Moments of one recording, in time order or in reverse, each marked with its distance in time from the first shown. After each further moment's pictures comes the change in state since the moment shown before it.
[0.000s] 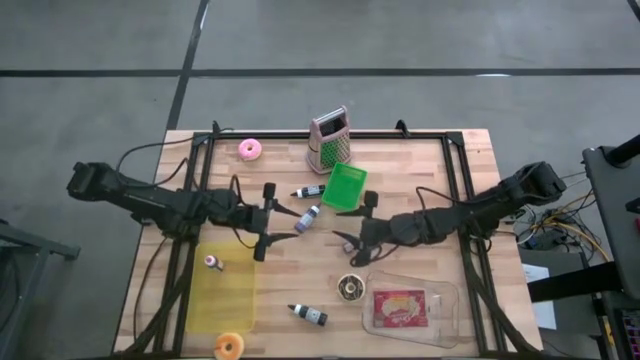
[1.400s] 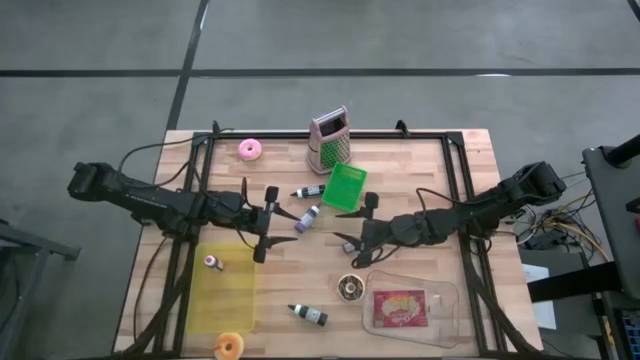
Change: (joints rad) left arm 0.005 0.016 -0.017 -0.058 0.015 -0.087; right arm 0.007 0.000 -0.028 0.019 -0.005 -0.004
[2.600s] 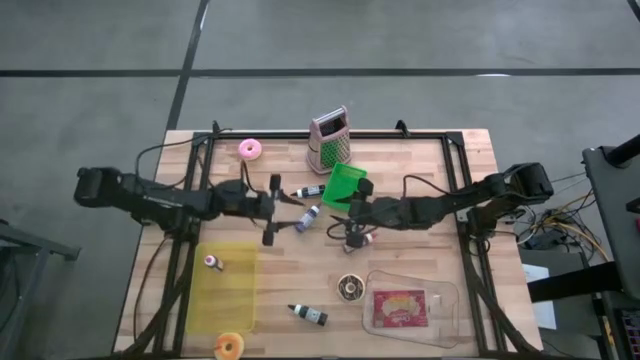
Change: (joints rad) left arm 0.234 0.105 -0.197 0.443 0.192 -0.068; right arm -0.194 0.090 -0.002 -0.091 -0.116 0.145
